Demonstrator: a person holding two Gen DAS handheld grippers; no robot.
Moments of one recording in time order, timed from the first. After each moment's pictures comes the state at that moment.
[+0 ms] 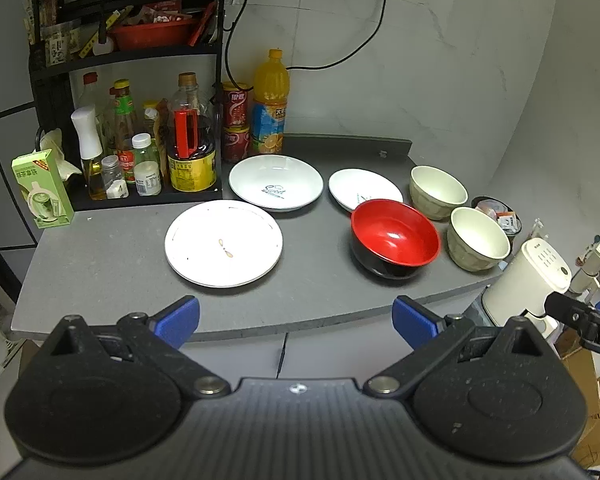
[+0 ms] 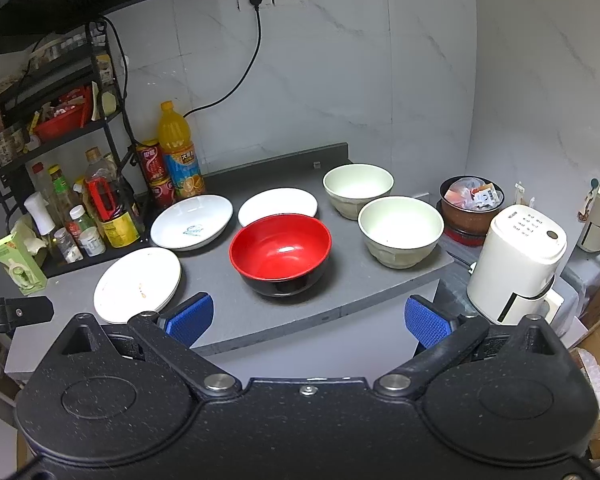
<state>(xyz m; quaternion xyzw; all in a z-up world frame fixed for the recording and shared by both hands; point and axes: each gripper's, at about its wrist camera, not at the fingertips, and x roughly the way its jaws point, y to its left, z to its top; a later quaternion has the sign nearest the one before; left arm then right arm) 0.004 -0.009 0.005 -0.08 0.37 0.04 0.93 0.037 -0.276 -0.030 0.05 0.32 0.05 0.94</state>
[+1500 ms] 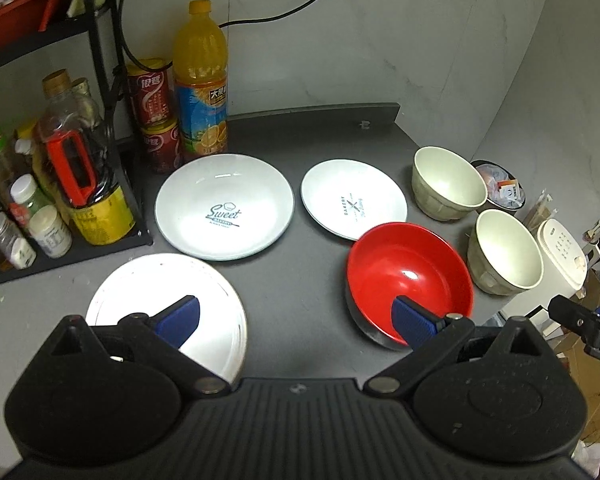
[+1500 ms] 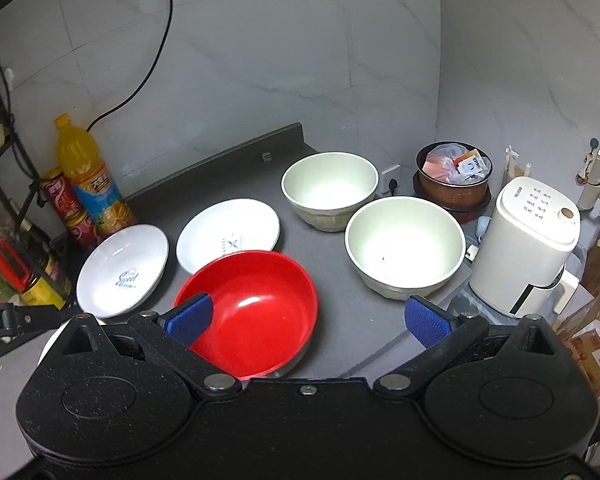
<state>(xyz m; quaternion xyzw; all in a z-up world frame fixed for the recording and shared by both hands) 0.241 0.002 -0.044 -0.04 0.45 -0.04 0.89 0.207 -0.258 -0.067 0.11 0.37 -0.04 0.92</state>
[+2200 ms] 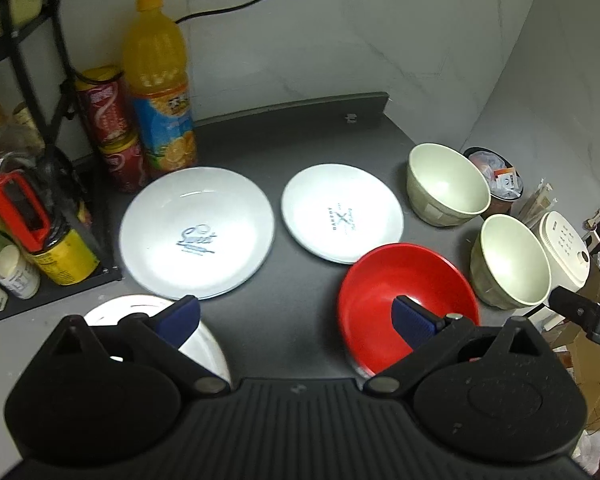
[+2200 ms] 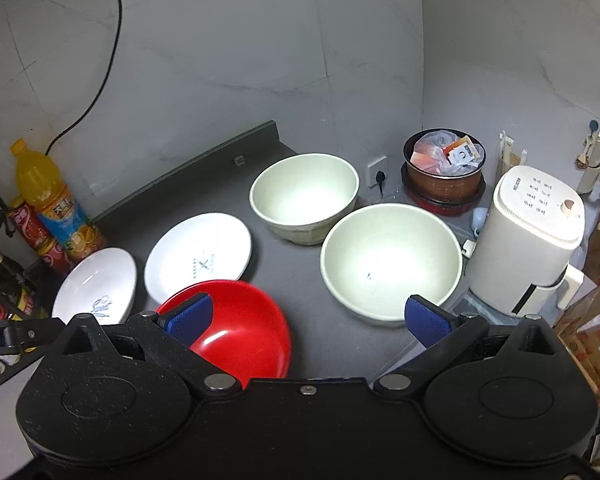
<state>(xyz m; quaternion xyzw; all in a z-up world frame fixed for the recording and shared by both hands) 0.307 -0.020 -0.059 -0.02 0.47 -0.07 0.88 0.257 -0.297 -0.087 0.14 0.39 -0.06 0.91</state>
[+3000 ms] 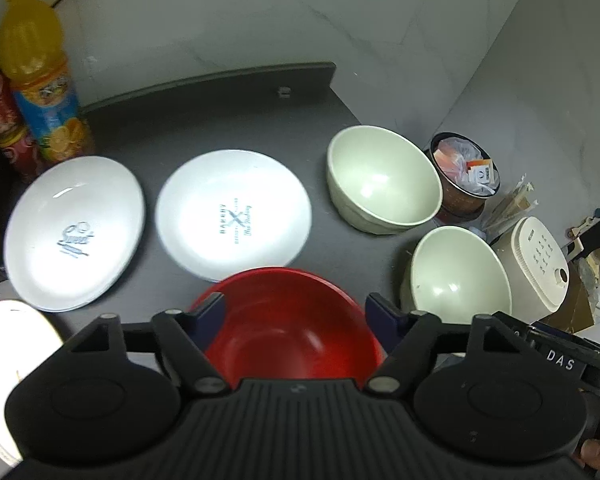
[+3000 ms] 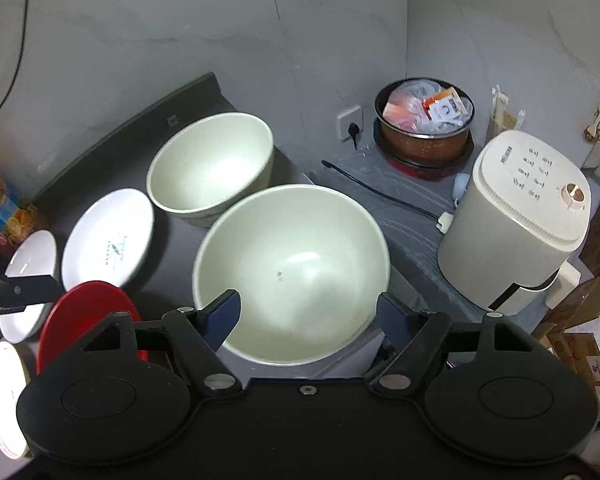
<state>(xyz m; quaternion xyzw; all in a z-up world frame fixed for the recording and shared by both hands) 0.371 -0.147 -0.096 -0.06 0.51 -0.08 0.85 0.318 -0.400 -0.145 0.14 0.47 -0.05 0.87</state>
